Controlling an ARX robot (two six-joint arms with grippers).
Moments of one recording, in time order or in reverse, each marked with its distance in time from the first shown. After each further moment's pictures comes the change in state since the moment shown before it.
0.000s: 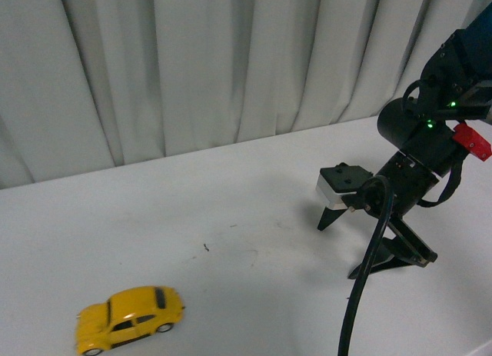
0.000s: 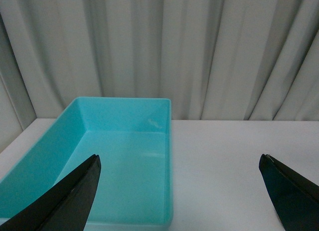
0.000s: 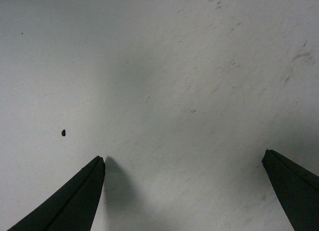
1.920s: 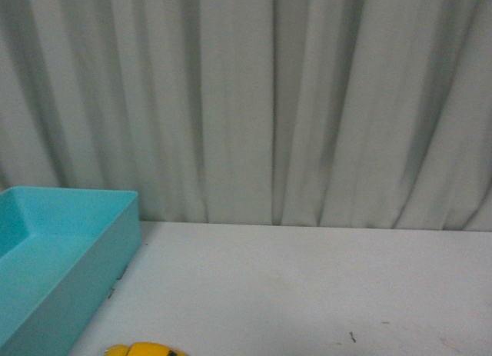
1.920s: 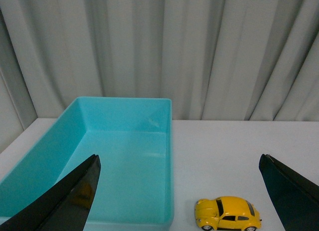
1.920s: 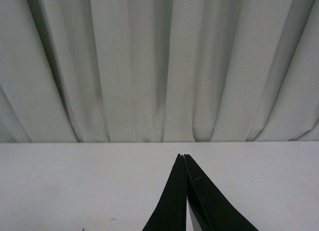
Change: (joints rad) left arm 0.000 0.000 0.000 0.001 0.000 0.000; right arm 0.294 -1.370 -1.155 1.455 0.591 1.730
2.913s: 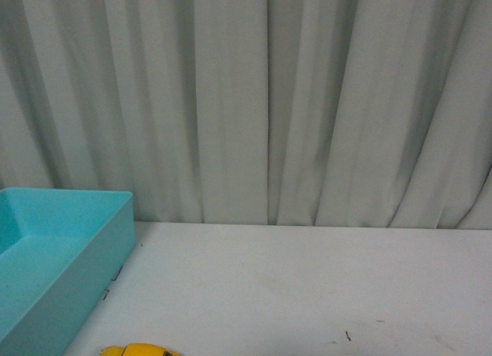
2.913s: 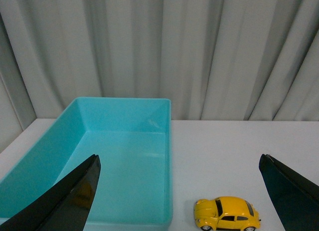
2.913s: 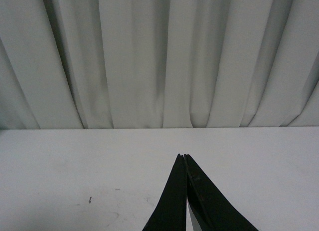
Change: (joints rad) left arm 0.000 0.000 0.000 0.000 0.000 0.000; right arm 0.000 -0.566 -0.180 -0.374 0.002 0.004
